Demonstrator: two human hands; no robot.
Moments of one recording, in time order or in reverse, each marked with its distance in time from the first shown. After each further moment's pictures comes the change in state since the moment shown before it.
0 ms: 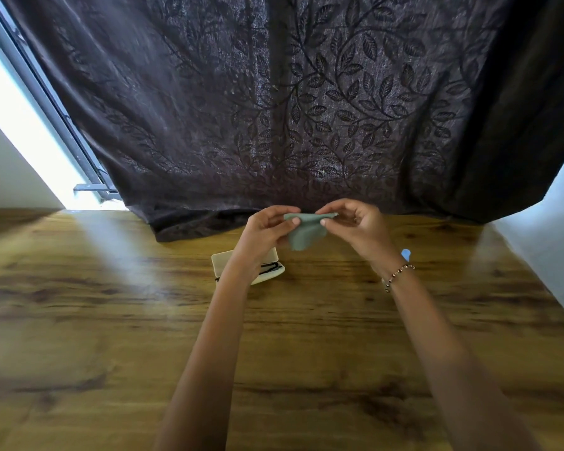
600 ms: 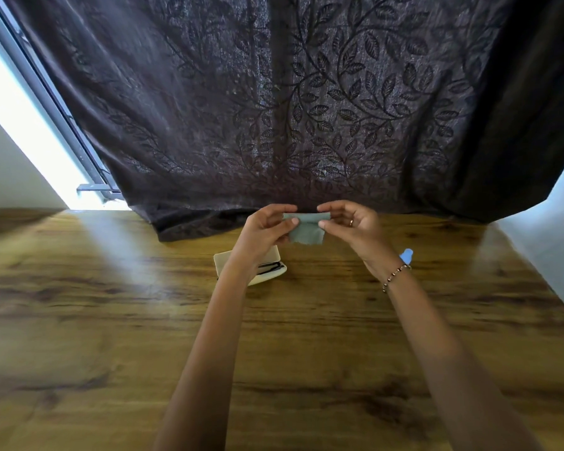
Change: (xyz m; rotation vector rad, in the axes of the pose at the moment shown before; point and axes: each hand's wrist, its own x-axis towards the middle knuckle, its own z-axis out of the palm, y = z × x) left_hand -0.001 0.001 -0.006 0.099 0.020 0.013; right_hand 0.000 0.005 0.007 0.106 0.000 0.068
